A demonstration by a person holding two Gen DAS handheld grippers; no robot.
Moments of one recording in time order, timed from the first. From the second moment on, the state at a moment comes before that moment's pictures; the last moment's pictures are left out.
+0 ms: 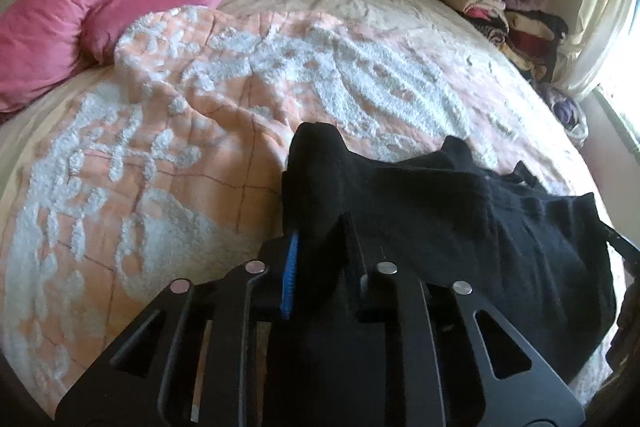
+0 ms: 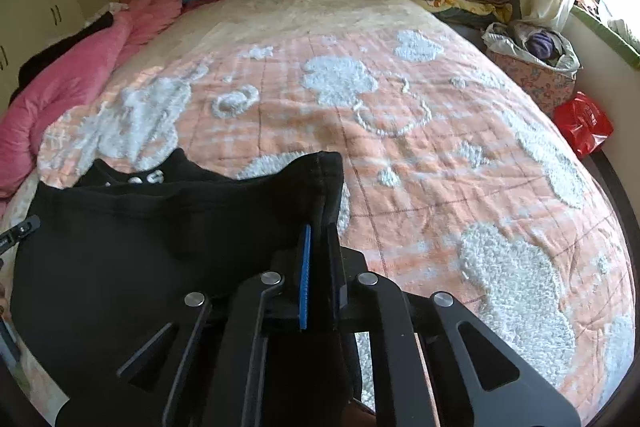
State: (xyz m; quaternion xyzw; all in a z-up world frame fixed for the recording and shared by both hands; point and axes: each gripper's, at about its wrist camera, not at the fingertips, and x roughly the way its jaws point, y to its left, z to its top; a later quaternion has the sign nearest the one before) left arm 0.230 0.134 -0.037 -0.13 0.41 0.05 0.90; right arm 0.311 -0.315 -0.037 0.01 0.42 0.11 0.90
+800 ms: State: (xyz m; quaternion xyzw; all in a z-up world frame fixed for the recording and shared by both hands) left arm 0.228 0.148 -0.031 -0.13 0.39 0.07 0.91; right arm 0.324 -0.322 -0.043 0.03 0.42 0.08 0.90
